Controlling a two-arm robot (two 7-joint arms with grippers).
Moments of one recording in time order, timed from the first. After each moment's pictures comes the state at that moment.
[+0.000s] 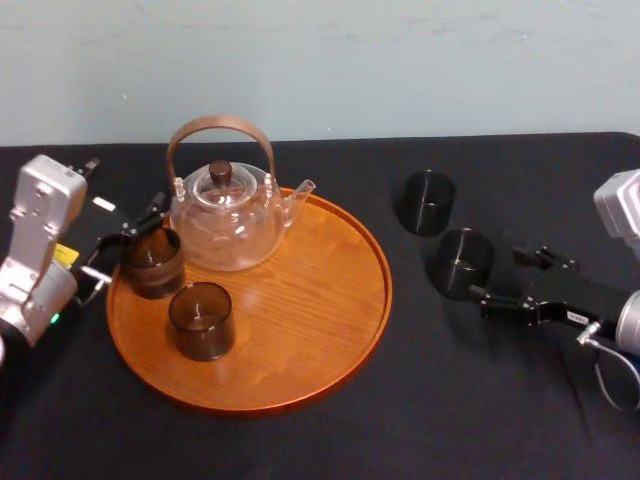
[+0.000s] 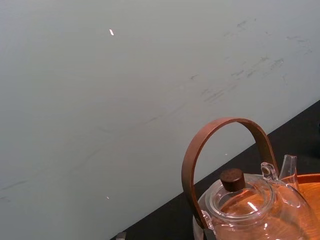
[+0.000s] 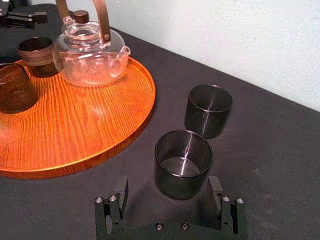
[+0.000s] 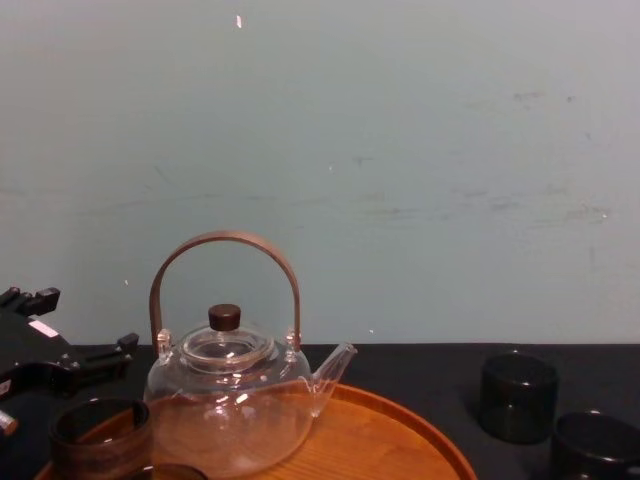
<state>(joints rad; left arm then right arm) -0.20 0.60 0.45 -1.41 -0.25 -0.12 0.03 0.03 0.71 -0.28 -1.64 0.47 0.24 0.44</state>
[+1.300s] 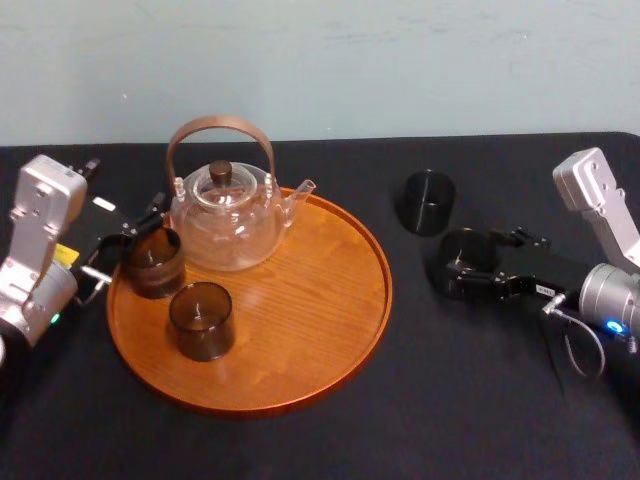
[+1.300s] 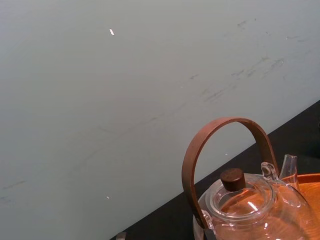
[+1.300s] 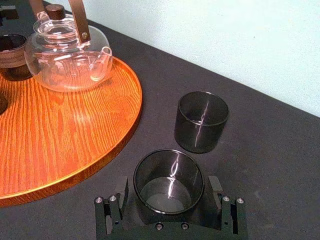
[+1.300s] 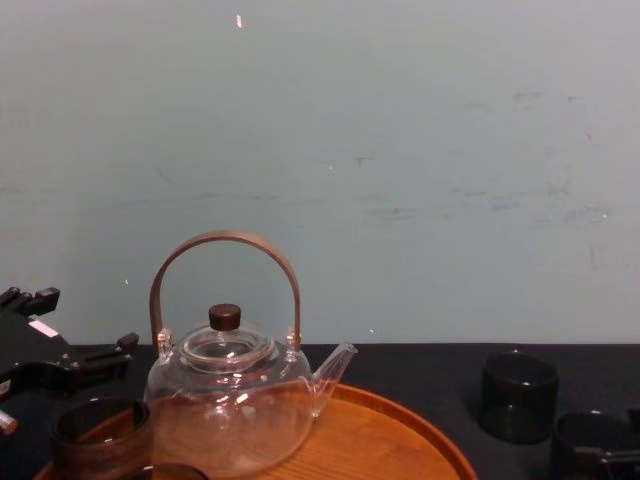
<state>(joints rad) -0.20 0.60 0.45 -1.41 -0.25 -0.12 0.03 0.19 0.61 -0.35 -1.46 0.39 0.25 0.46</state>
